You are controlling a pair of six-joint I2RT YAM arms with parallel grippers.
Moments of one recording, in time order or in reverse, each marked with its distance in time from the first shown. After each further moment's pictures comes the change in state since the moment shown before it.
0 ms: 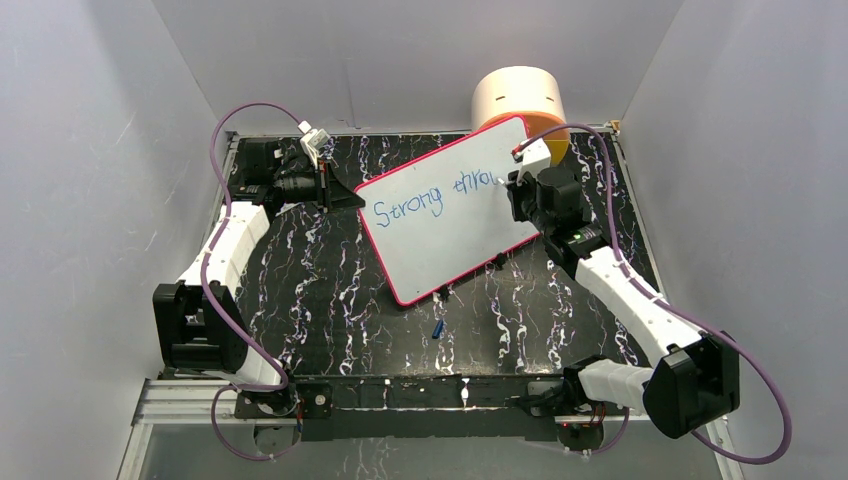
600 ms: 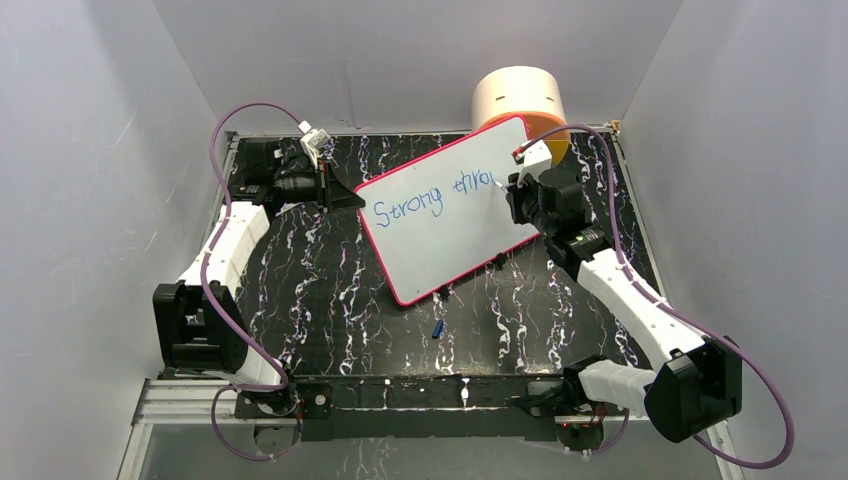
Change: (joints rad) left arm 0.000 0.000 0.000 0.000 0.001 0.000; right arm 0.000 -0.021 0.000 -0.043 -0.034 0.022
